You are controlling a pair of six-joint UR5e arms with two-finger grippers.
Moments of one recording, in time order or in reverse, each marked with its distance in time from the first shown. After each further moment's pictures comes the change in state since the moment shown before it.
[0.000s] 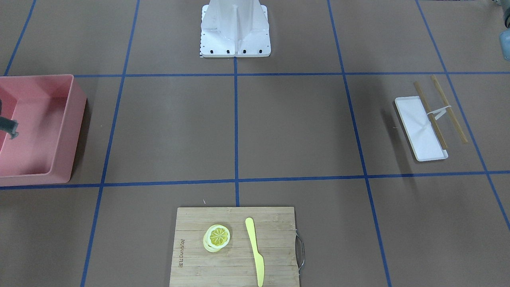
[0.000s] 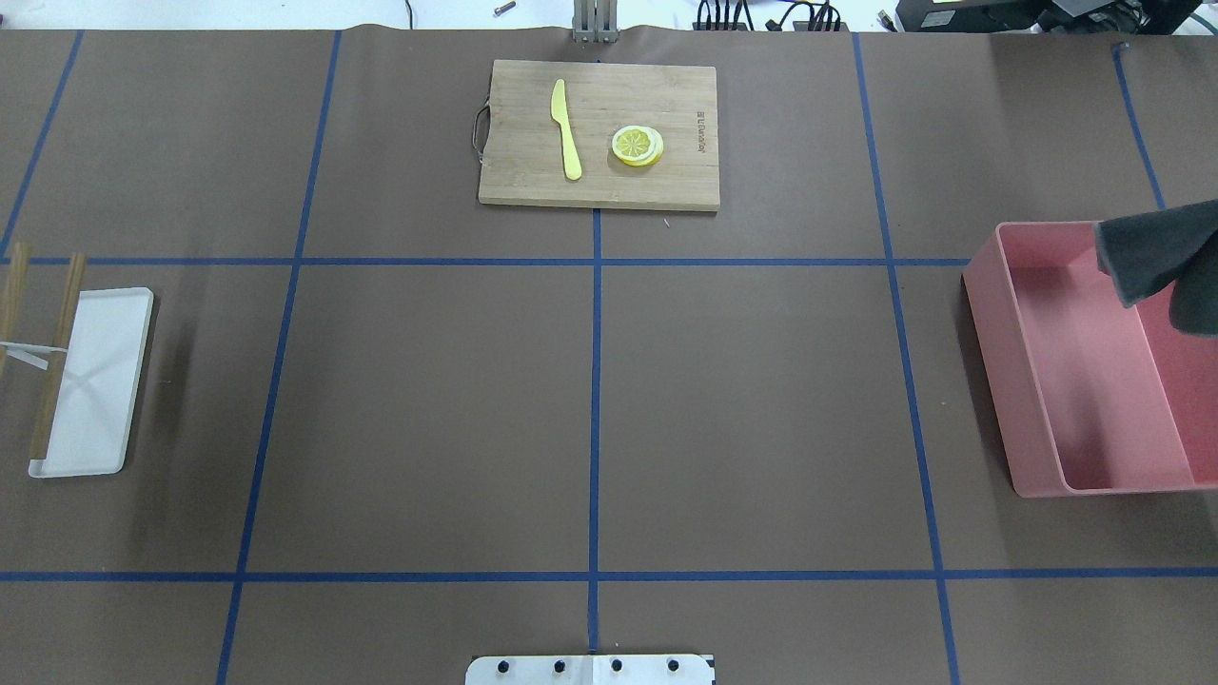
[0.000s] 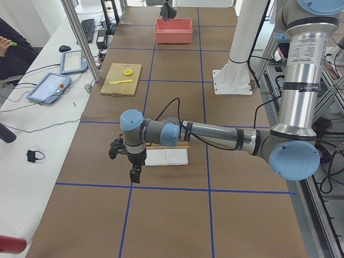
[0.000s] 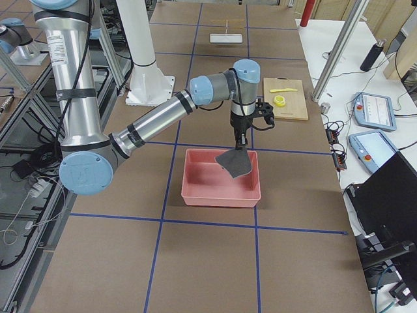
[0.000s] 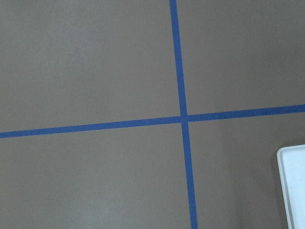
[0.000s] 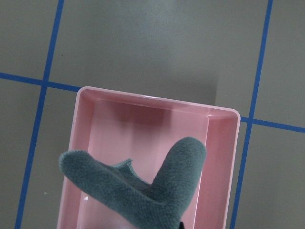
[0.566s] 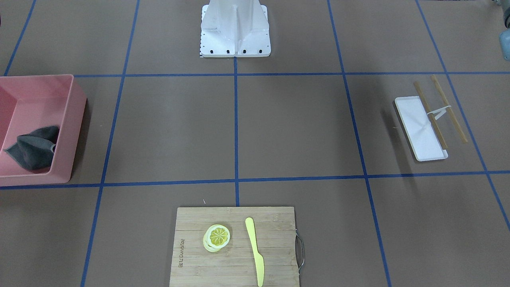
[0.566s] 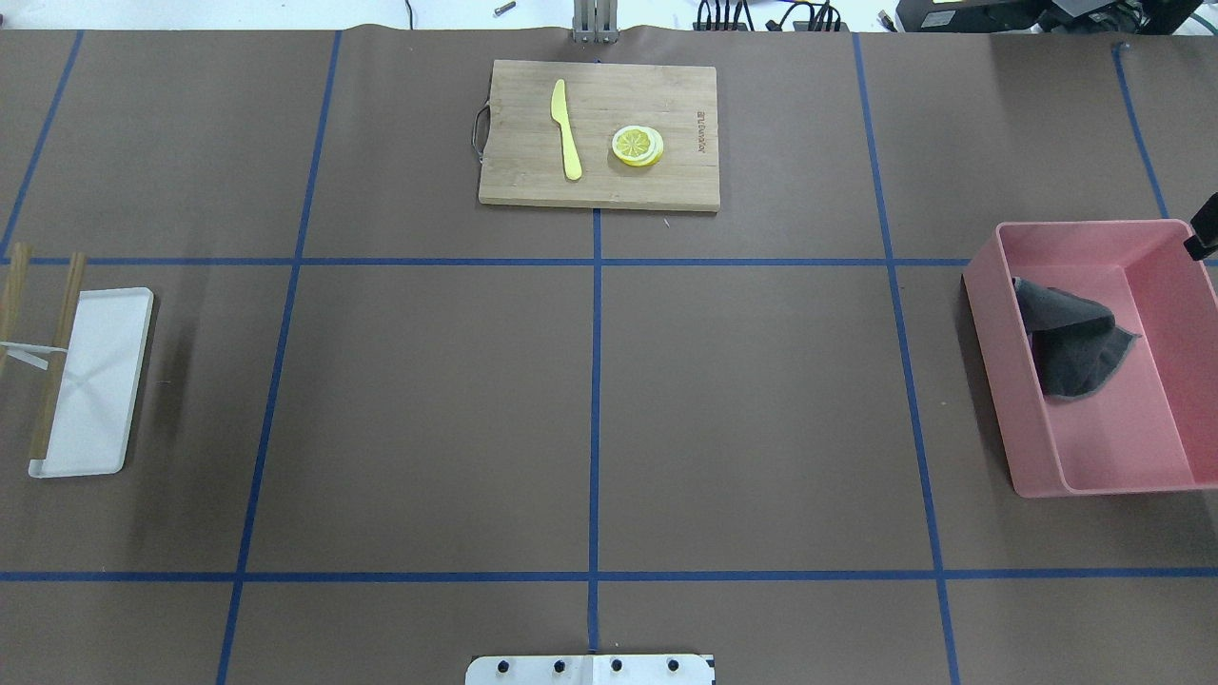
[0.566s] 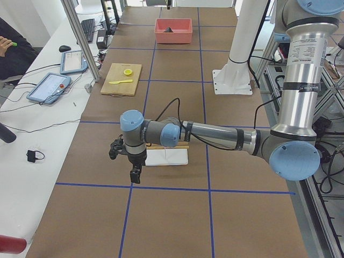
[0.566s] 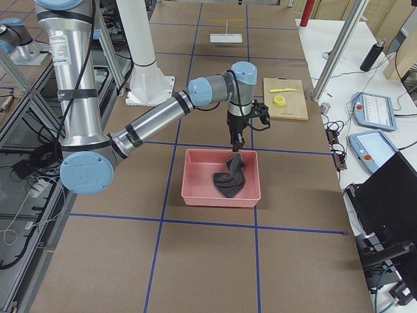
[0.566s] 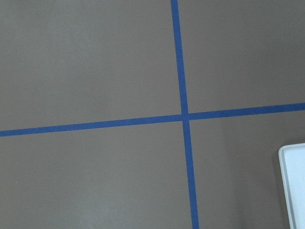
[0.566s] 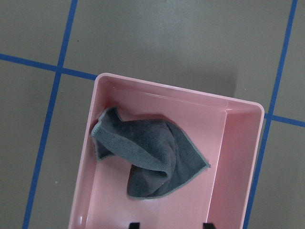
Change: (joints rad) left arm 0.000 0.000 0.002 0.000 0.000 0.002; right arm -0.043 -0.009 0.008 0.011 0.011 0.000
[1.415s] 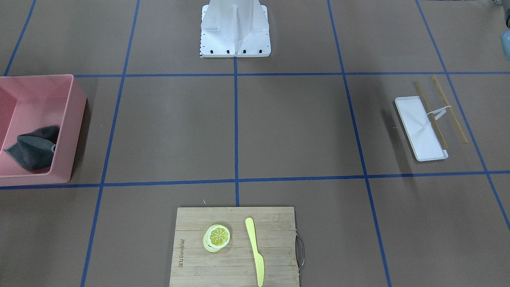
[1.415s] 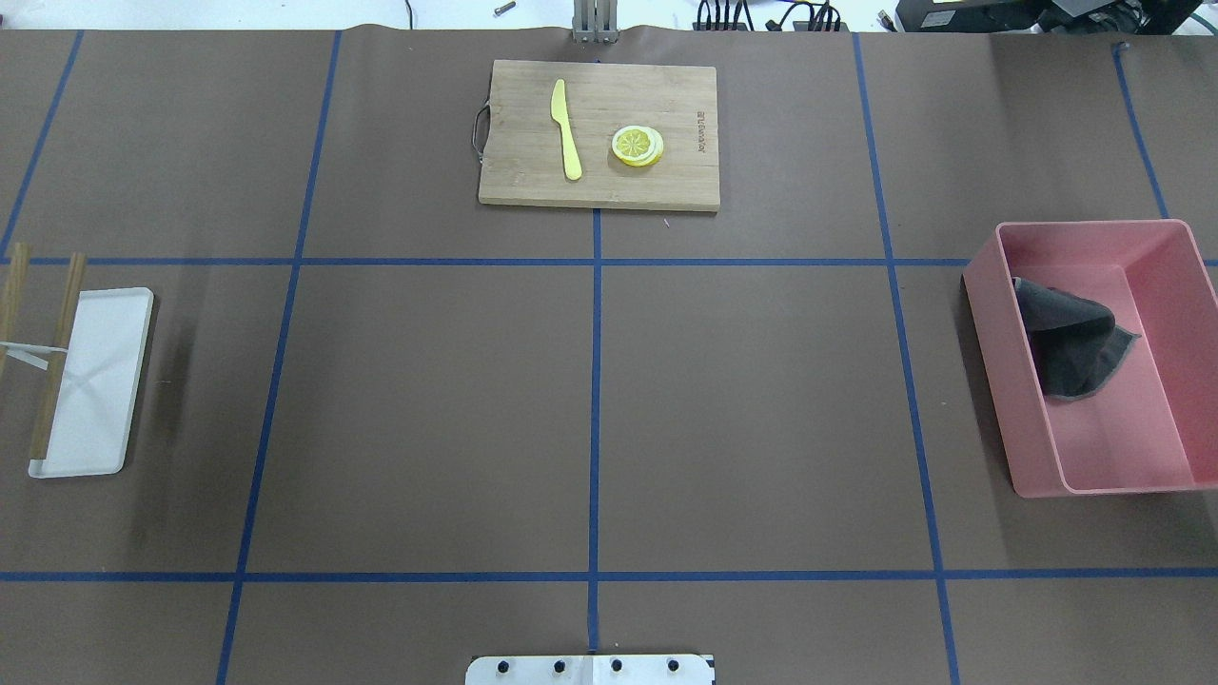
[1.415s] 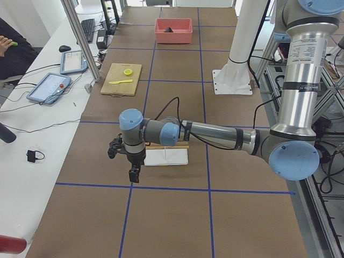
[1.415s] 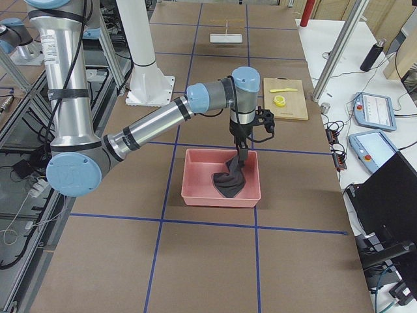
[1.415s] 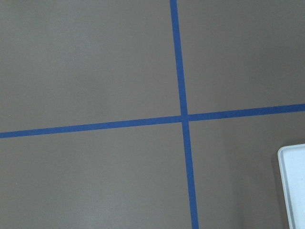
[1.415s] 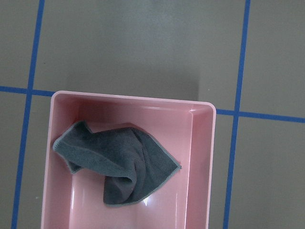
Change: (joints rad) left arm -0.016 -0.009 -0.003 0.005 -0.008 0.002; right arm 0.166 -0.036 -0.072 0.035 0.087 -0.036
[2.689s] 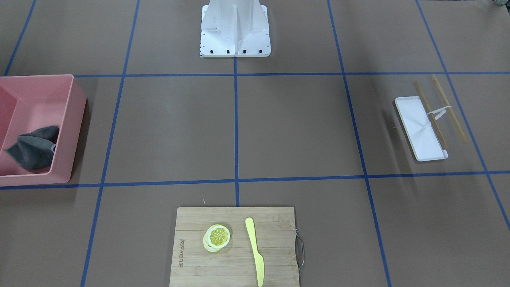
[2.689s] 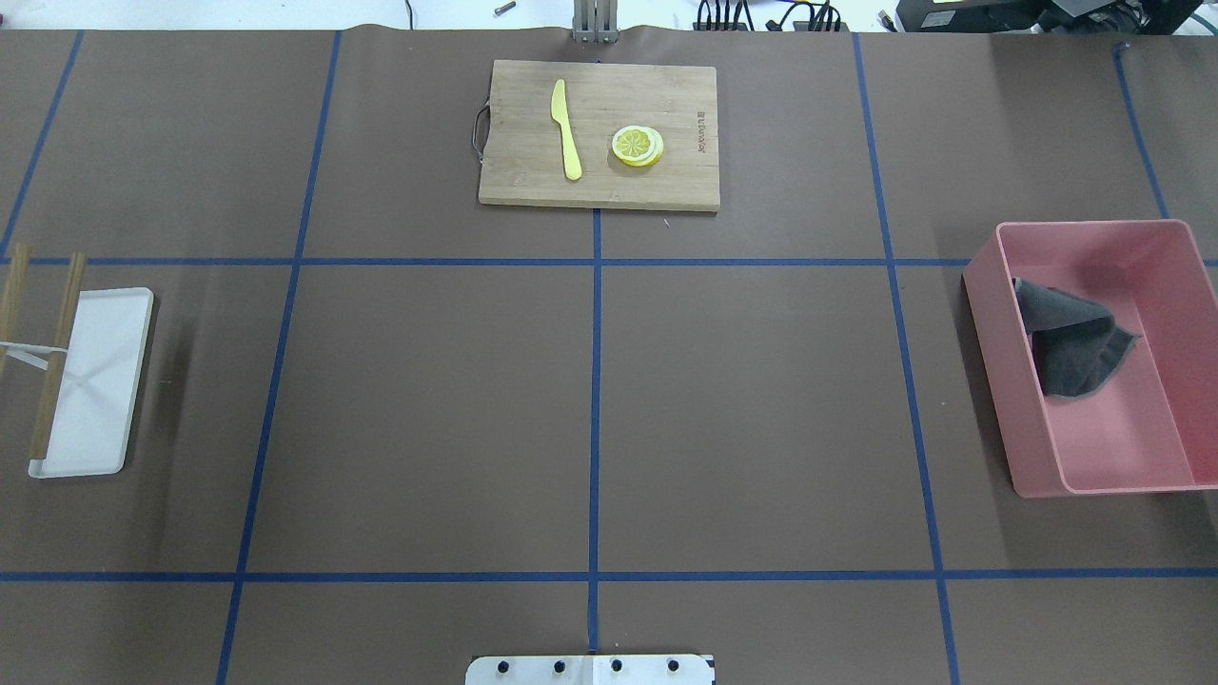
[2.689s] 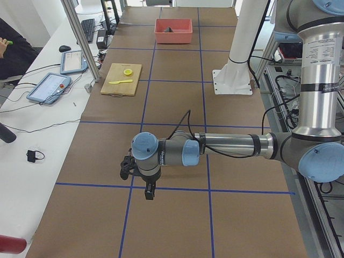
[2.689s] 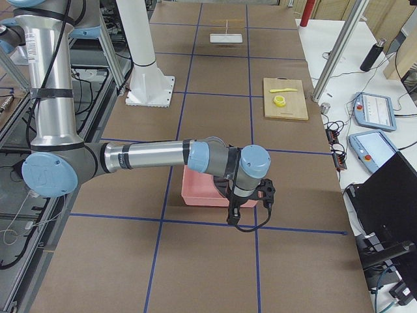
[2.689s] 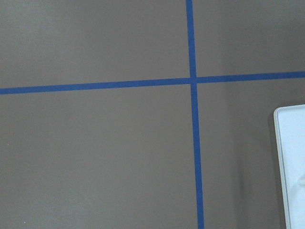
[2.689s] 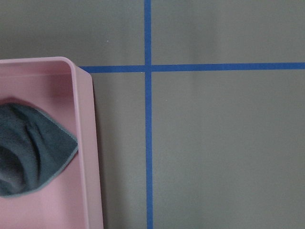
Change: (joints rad) left arm -0.151 0.123 -0.001 0.020 -0.181 0.165; right arm 0.153 -0.029 -0.362 0.062 0.027 -0.236
